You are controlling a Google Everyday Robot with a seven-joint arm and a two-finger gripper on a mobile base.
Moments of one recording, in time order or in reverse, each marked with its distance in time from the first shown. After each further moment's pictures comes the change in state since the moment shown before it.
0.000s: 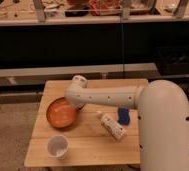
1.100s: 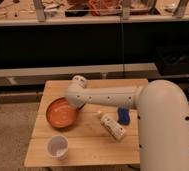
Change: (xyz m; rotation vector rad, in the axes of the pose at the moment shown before) arm 0.003 -0.001 0.001 0.006 0.013 -0.054
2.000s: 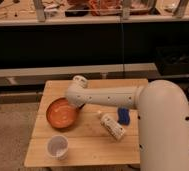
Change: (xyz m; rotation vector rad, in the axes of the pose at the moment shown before) arm 0.002 0.000 0.001 0.004 0.010 -0.044
